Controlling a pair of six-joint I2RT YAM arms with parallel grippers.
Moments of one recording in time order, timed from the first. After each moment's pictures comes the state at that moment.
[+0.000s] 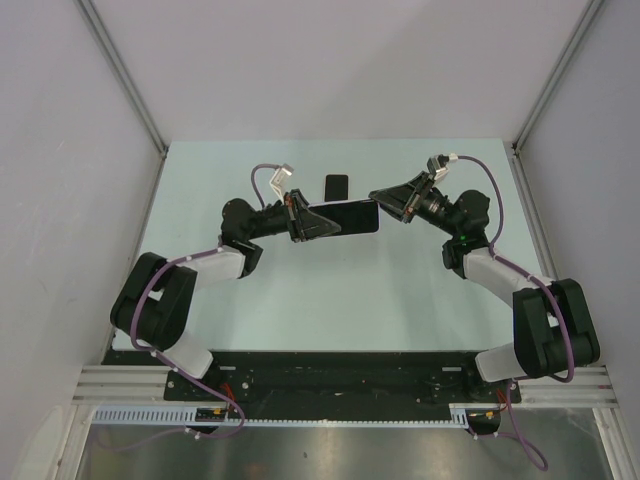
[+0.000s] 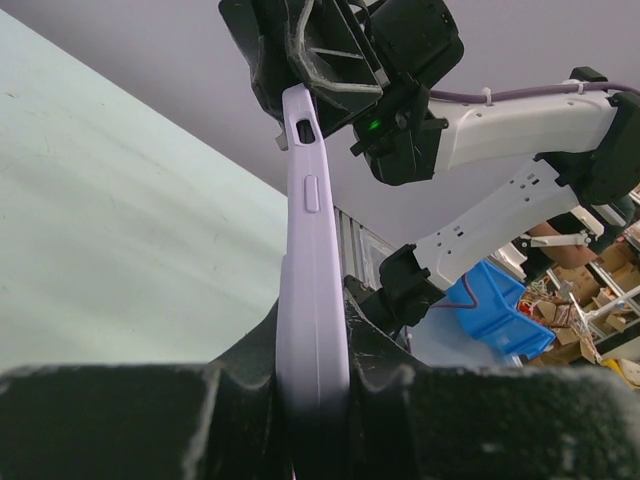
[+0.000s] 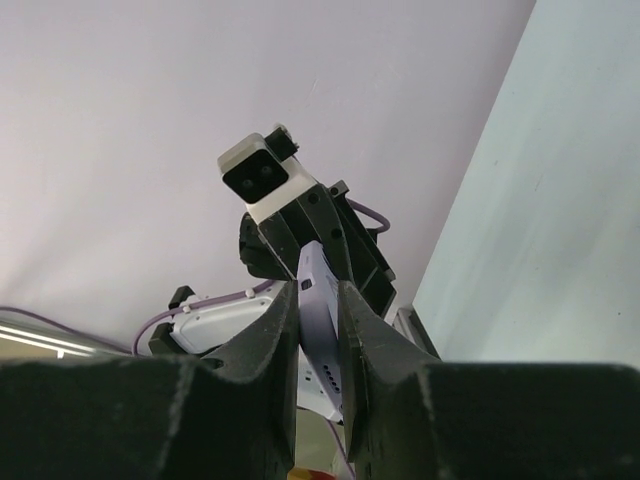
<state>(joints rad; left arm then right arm) -0.42 1.59 0.75 1.18 1.01 -0.97 0.25 1.42 0.73 0.94 -0.76 1.43</state>
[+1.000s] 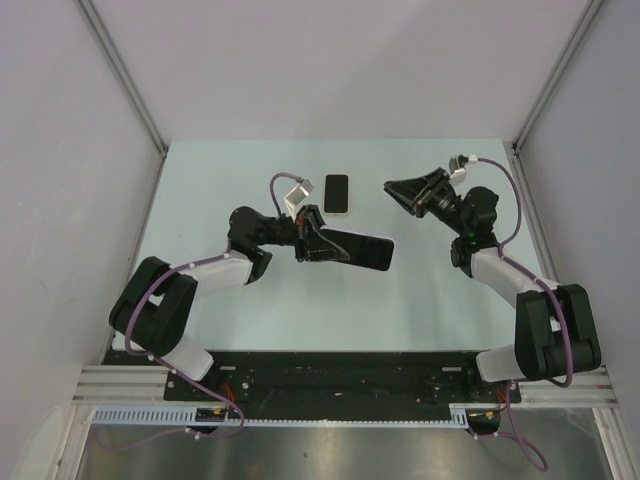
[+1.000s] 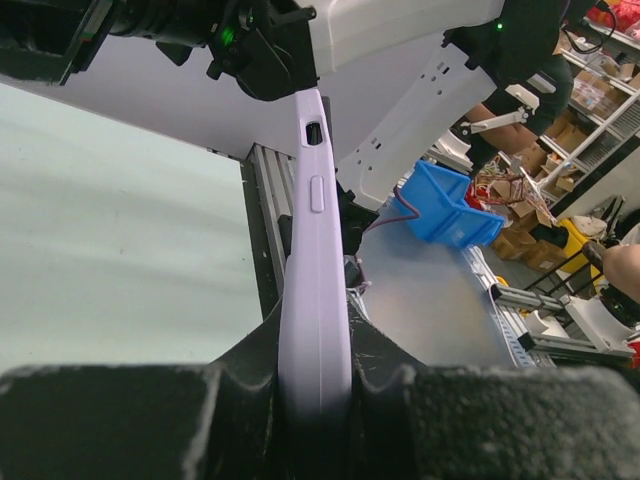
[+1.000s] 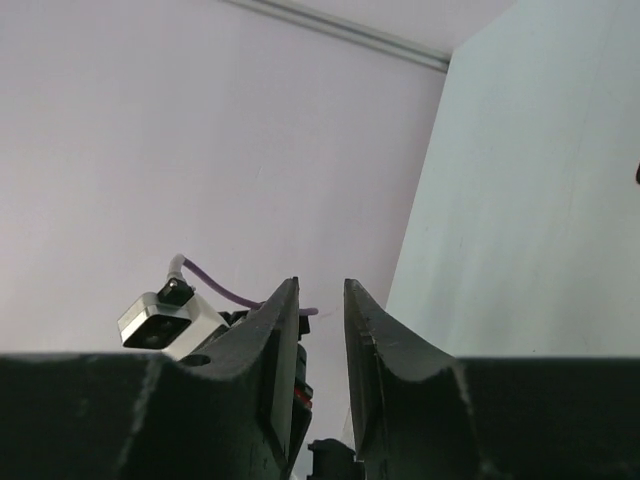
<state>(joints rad) -0.52 1.56 0.75 1.26 1.19 -0.95 0.19 1.40 0.73 0.80 -0.63 1.35</state>
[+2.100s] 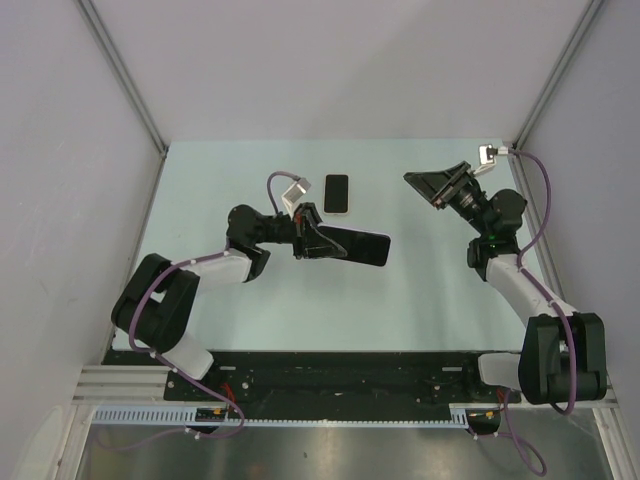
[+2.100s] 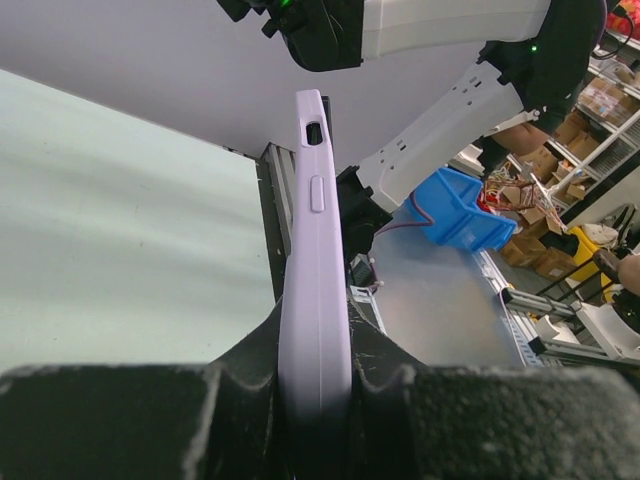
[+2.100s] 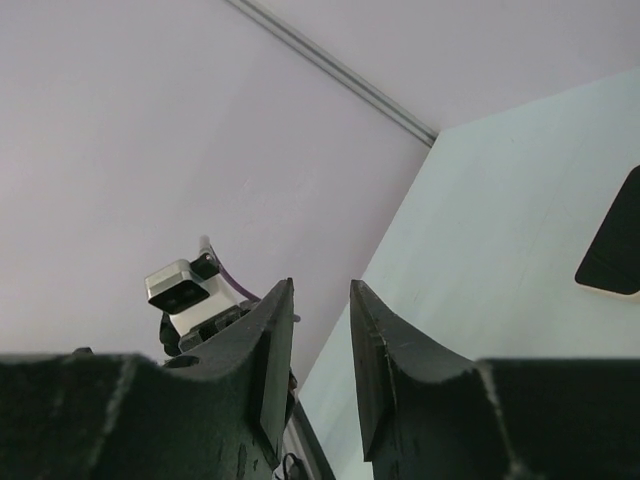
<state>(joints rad) -0.49 1.59 0.75 1.27 1.20 -0.94 0.07 1.26 0.73 0.81 -0.67 1.17</state>
